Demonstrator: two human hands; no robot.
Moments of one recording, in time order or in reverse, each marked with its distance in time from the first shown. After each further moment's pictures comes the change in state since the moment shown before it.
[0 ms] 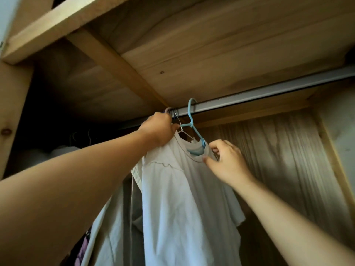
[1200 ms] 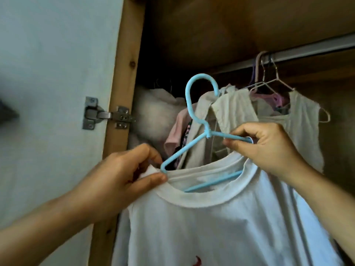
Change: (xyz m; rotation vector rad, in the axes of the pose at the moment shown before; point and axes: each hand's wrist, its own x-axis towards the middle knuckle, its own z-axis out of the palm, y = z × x) left_hand -0.308 -0.126 -0.042 -0.257 0.020 -0.053; right_hand -0.082 -0.096 0.046 0.555 -0.373 -0.326
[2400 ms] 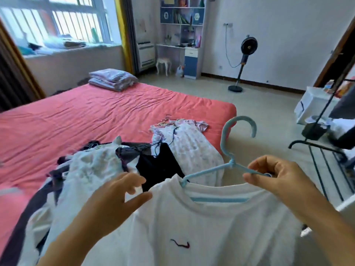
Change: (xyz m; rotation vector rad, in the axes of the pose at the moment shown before) left_hand -0.643 0.167 -0.403 0.800 0.135 -1.528; right_hand -0.246 -0.532 0.445 1.051 -1.140 0.230
